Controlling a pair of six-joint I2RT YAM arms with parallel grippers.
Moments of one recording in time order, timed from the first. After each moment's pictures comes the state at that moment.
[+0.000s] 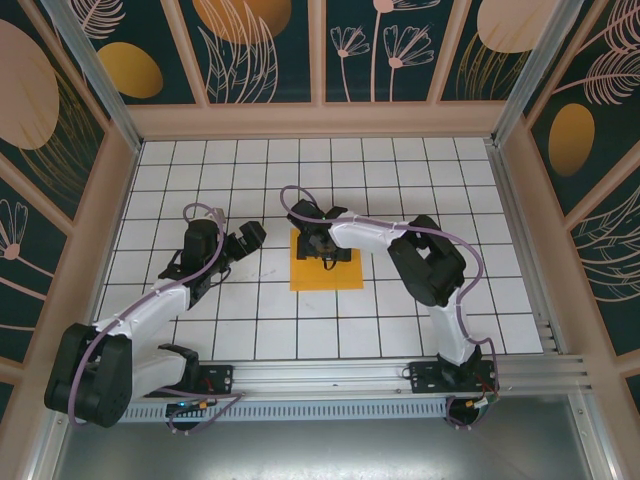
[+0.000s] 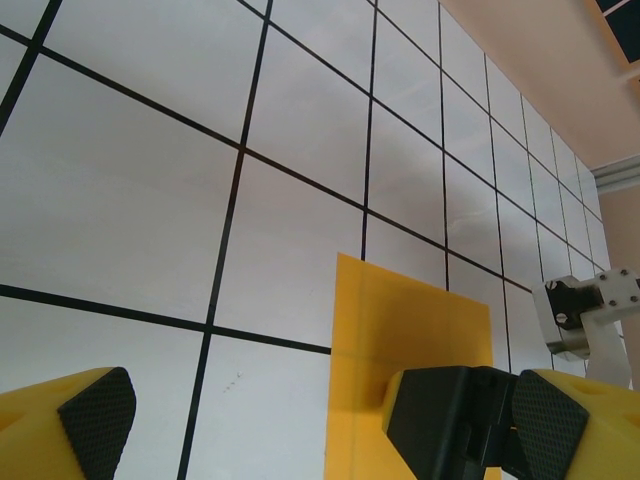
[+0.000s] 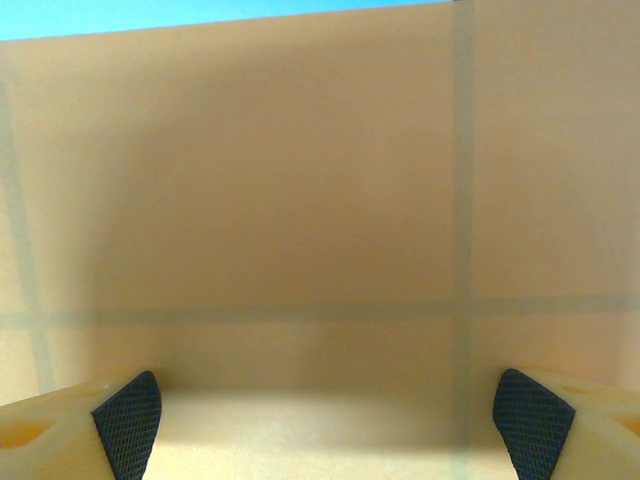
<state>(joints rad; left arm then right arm) -0.30 1.17 0.47 0.12 0.18 -0.81 0.85 2.08 1.46 -0.69 0.19 0.81</state>
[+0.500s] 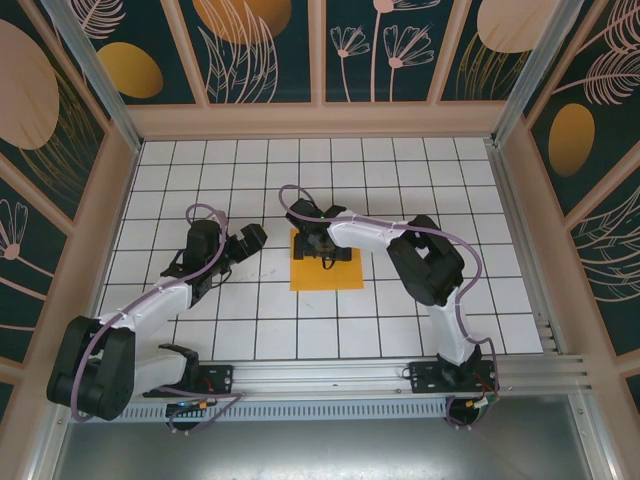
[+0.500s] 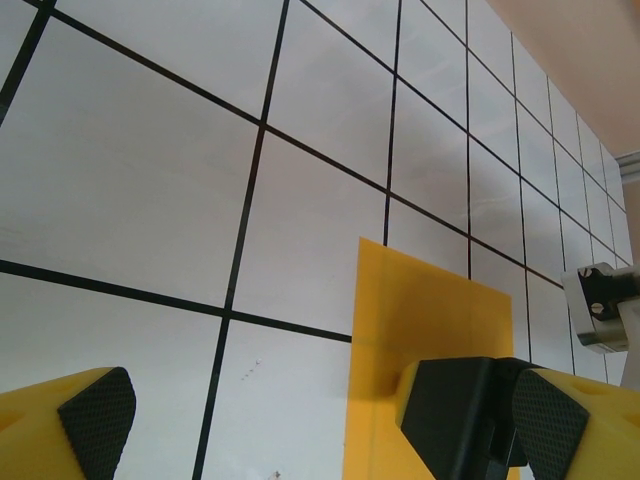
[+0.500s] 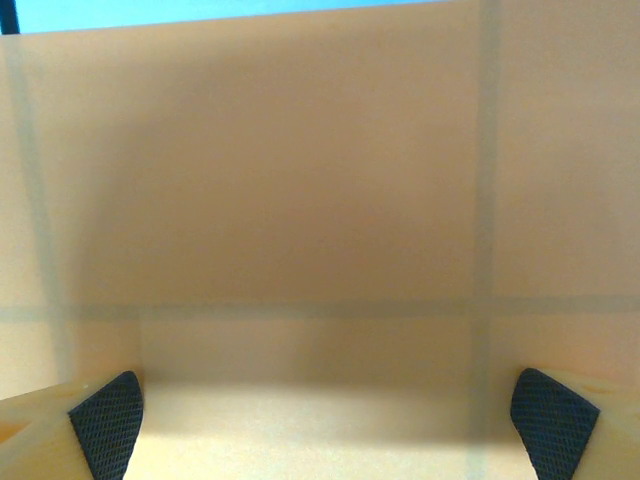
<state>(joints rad) -0.30 1.20 0.47 0.11 0.18 -0.81 0.85 2.09 1.48 -0.70 0.18 0.81</state>
